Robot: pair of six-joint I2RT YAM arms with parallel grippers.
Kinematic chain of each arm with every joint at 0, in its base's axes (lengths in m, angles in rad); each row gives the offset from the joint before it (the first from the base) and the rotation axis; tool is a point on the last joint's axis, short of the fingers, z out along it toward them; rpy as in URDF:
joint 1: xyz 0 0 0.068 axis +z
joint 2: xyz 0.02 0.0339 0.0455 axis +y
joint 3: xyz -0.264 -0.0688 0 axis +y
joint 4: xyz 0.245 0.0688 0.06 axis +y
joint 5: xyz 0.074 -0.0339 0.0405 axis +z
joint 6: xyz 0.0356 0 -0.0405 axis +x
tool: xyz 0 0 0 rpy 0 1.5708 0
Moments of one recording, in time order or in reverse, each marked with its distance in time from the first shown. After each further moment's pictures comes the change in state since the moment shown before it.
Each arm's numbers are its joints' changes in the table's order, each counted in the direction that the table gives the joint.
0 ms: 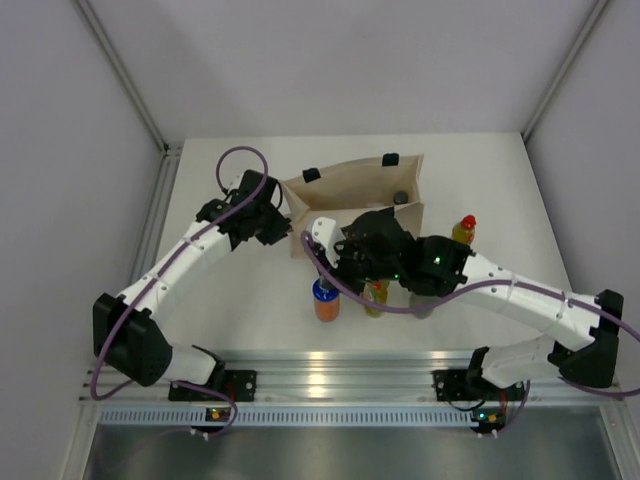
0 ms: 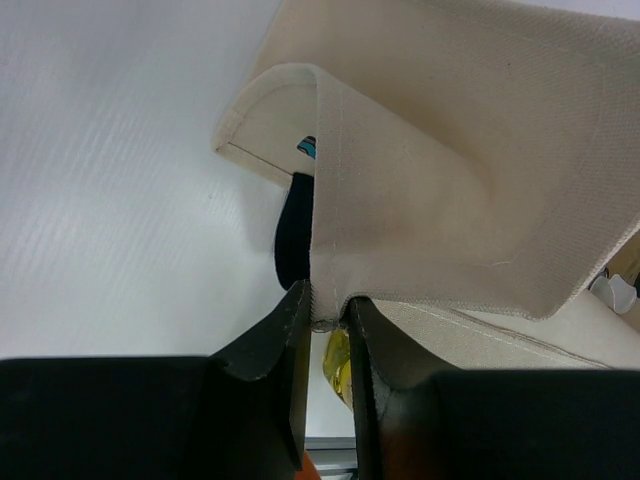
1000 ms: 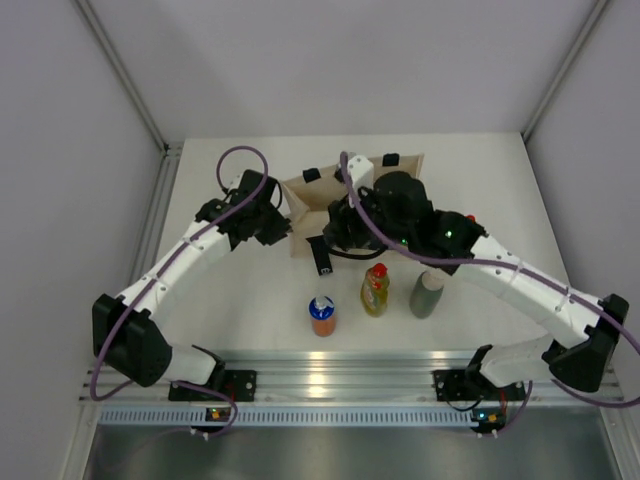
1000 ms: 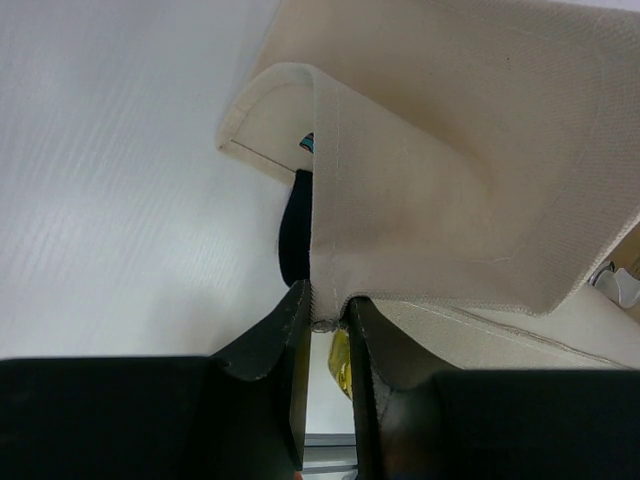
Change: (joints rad) left arm 0.000 -0.002 -0.005 0.009 -0.004 0.019; right arm -0.182 -0.018 0.067 -0.232 -0.071 0.202
